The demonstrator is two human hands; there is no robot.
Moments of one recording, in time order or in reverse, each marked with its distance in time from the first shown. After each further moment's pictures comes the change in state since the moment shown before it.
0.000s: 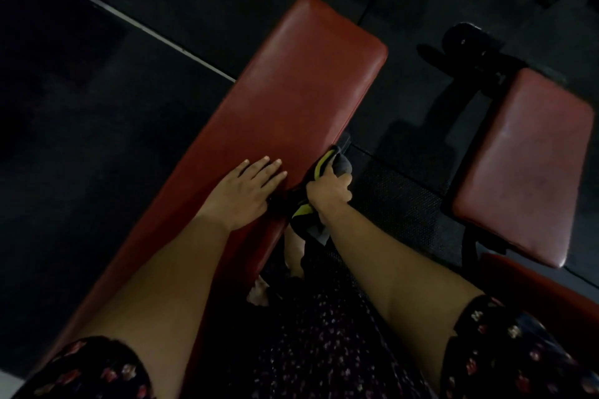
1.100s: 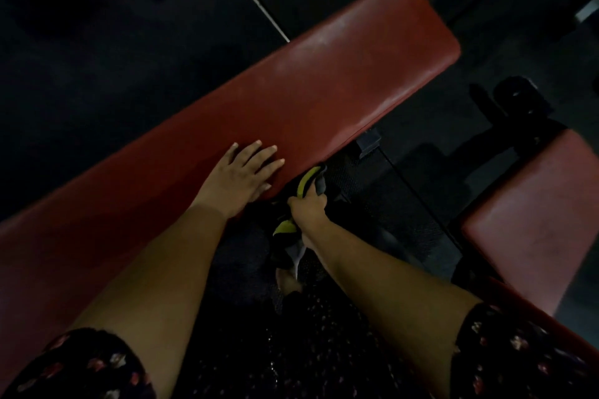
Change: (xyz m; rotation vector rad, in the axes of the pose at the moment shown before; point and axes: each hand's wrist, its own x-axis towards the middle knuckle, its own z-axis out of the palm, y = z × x) left_hand -0.118 0.072 0.071 -0.191 0.072 -0.392; right_hand -0.089 0.080 0.103 0.161 -0.254 -0.250
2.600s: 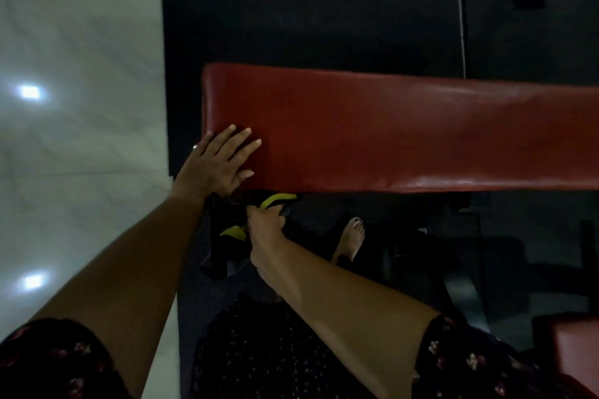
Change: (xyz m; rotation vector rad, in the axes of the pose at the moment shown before) left_hand -0.392 -0.102 0.211 -0.255 0.273 -0.594; right_hand -0.208 0.122 0.355 -0.170 -0.323 0.055
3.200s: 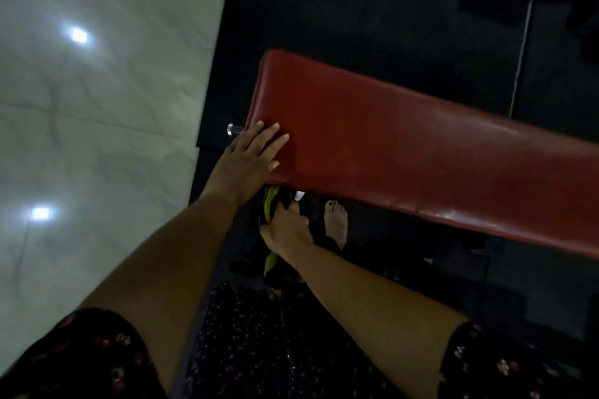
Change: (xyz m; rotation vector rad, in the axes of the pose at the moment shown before) left_hand -0.021 0.034 -0.009 -0.265 -0.041 -0.381; right_hand 0.019 0.010 -0.022 -1.382 -0.184 -0.324
